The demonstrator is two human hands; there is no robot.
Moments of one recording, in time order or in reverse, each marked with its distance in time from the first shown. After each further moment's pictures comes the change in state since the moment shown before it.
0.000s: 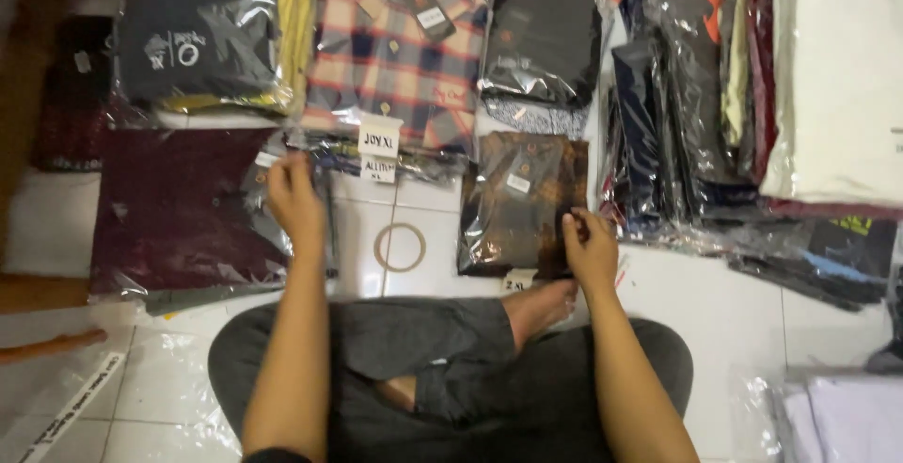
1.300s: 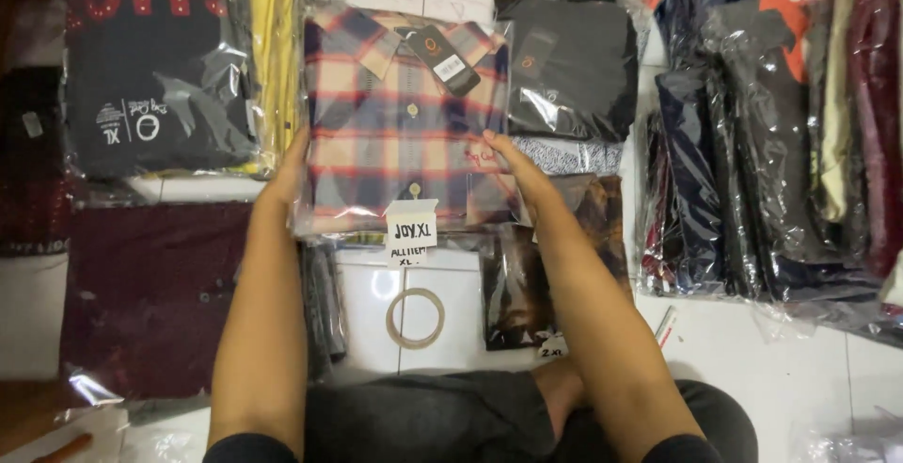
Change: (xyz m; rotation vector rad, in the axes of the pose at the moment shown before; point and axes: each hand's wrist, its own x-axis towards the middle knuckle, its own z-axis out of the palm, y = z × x) left_hand 0.156 -0.097 0.085 -0.157 -0.806 -0.439; right_hand 0.173 -0.136 0.106 0.741 -0.691 0.754
